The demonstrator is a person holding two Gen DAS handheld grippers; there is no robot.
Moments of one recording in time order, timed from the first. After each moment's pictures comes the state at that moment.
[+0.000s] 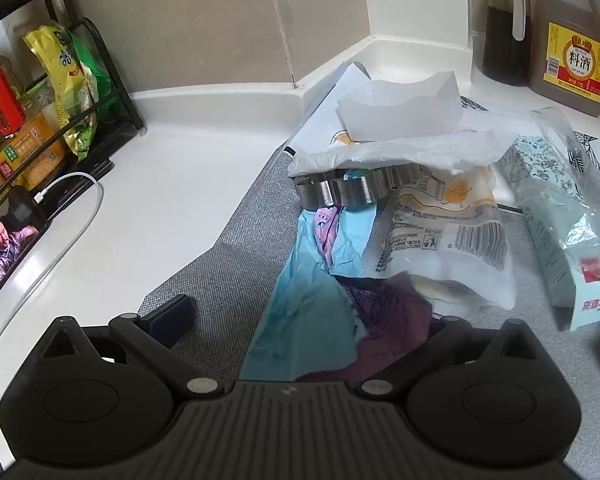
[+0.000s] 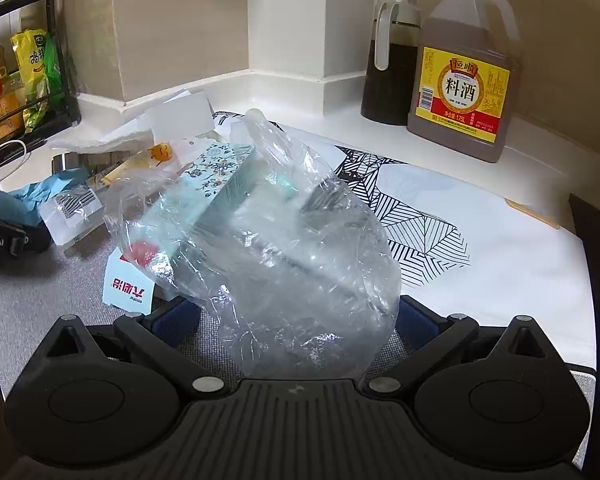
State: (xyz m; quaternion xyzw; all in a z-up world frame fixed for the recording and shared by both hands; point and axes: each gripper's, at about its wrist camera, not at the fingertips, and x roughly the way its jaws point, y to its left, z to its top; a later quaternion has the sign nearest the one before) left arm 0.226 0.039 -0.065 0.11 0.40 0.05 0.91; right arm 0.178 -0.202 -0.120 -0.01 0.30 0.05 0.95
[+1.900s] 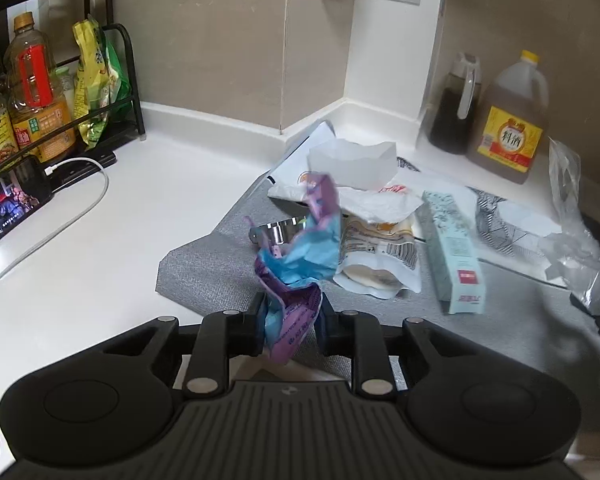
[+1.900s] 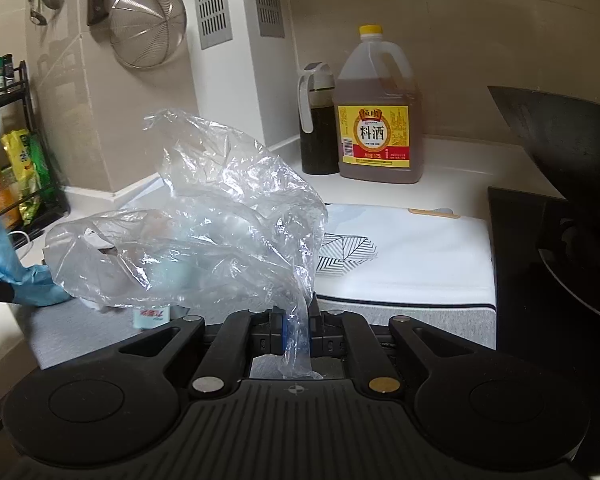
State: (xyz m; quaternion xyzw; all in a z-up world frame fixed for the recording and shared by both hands) left arm 0.131 0.060 -0.003 -0.01 0.35 -0.02 0.94; right arm 0.082 -0.234 -0.093 0.07 0.19 0.00 0.98
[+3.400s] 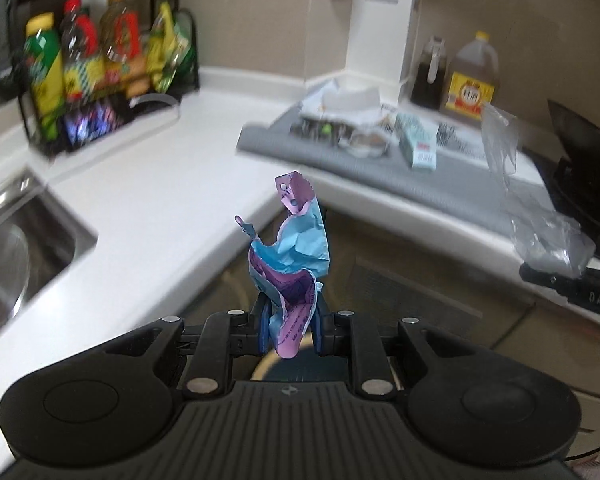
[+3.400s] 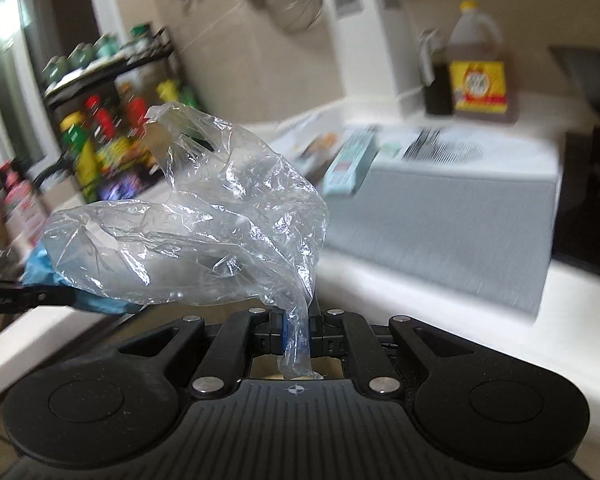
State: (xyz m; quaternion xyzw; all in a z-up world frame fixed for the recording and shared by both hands) left arm -0.117 0.102 -0.024 -0.01 0.36 -0.01 0.93; right arm -0.078 -0.188 -0.134 0.07 0.25 0.19 0.95
